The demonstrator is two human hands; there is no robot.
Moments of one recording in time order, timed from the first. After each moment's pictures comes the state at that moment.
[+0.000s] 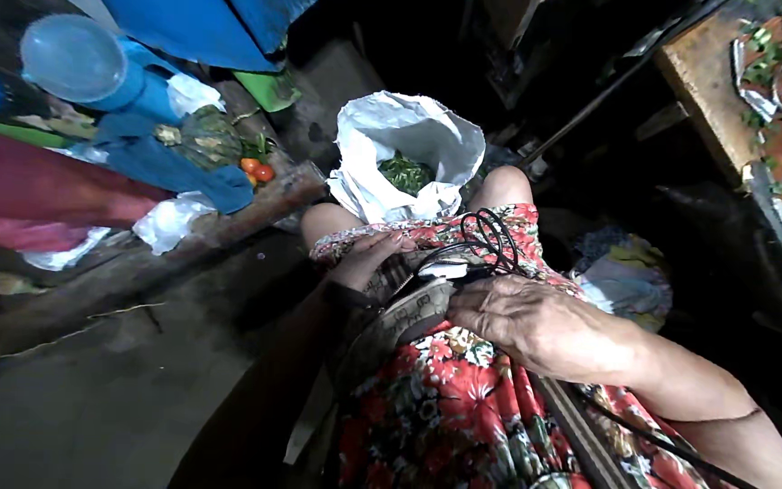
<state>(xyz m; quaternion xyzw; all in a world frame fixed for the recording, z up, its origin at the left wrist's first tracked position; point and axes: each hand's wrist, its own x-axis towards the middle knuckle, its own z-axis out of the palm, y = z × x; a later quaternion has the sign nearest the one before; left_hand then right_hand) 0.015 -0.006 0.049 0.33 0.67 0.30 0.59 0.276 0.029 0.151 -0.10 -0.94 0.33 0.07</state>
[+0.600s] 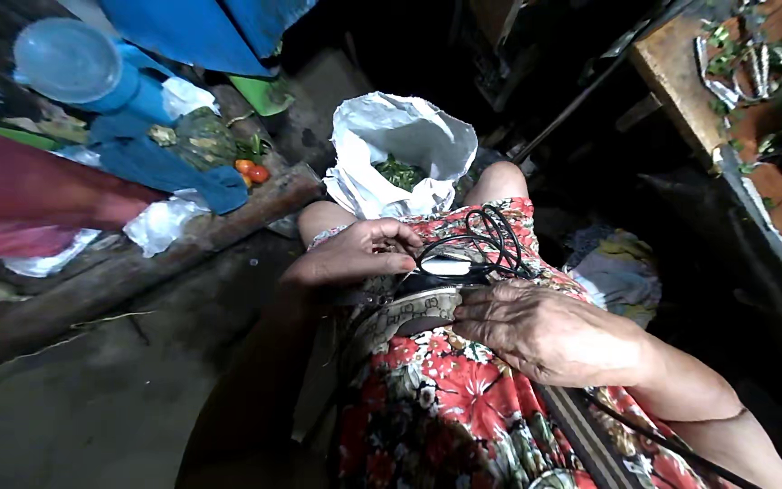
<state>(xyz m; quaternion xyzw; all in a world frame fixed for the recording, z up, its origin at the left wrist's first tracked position) -0.019 -0.007 0.081 0.64 0.43 0.25 0.59 0.289 0.001 0.159 -0.09 -0.94 0.34 0.03</state>
